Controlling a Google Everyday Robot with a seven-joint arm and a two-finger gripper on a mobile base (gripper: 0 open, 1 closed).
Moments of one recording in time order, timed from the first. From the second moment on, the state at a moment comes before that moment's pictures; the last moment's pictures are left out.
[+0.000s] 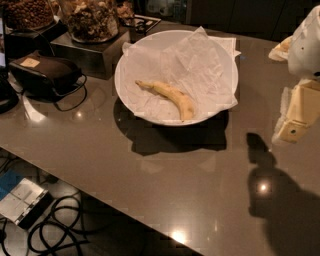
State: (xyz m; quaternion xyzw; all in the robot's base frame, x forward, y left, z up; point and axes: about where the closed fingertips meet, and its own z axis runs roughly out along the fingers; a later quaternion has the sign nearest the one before) arm 0.438 -0.217 0.976 -0.60 0.78 -0.03 0.16
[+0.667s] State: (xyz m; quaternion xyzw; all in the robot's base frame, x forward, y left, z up) arm 0.427 -0.202 0.978 -0.60 0.78 -0.02 0.16
